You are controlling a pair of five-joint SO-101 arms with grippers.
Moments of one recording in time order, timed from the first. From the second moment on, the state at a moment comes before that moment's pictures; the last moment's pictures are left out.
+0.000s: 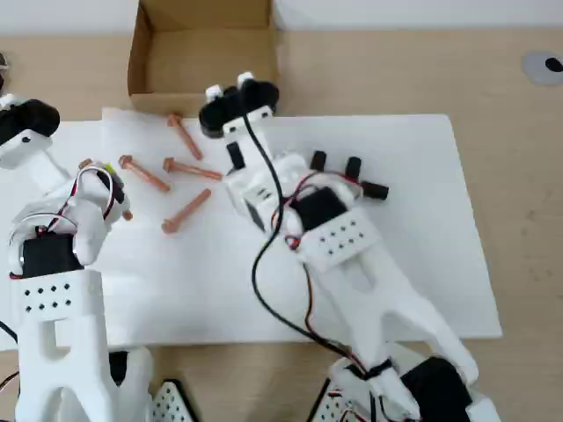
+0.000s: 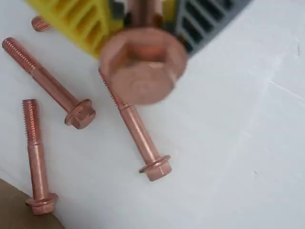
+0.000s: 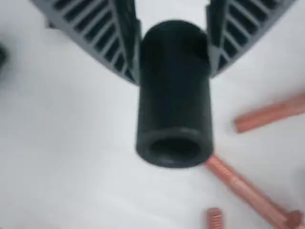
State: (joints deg) left arm -13.4 -48.4 43.1 53.8 12.0; right arm -34.5 -23.7 36.0 42.2 -11.8
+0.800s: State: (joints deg) left arm -6.0 -32.8 33.3 57.0 12.1; right arm -37.6 -60.3 88.4 -10.4 3.6
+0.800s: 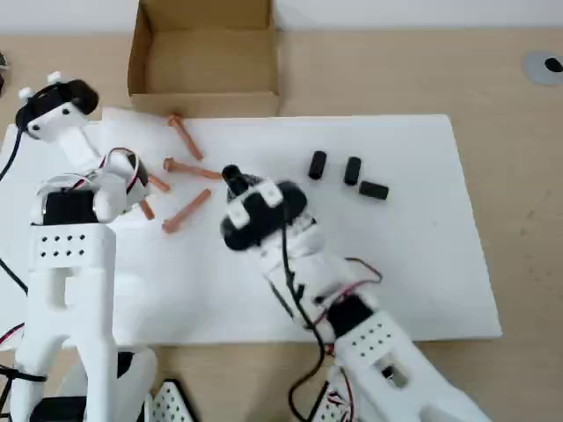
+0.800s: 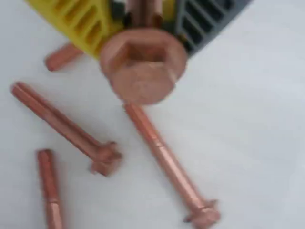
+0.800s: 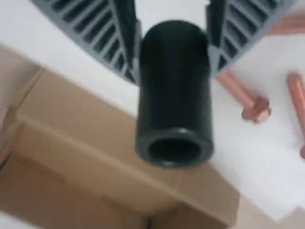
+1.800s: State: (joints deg) left arm 10.9 -96.8 70.7 37.1 -0.1; right arm -38.8 -63.1 96.6 -17.1 4.2
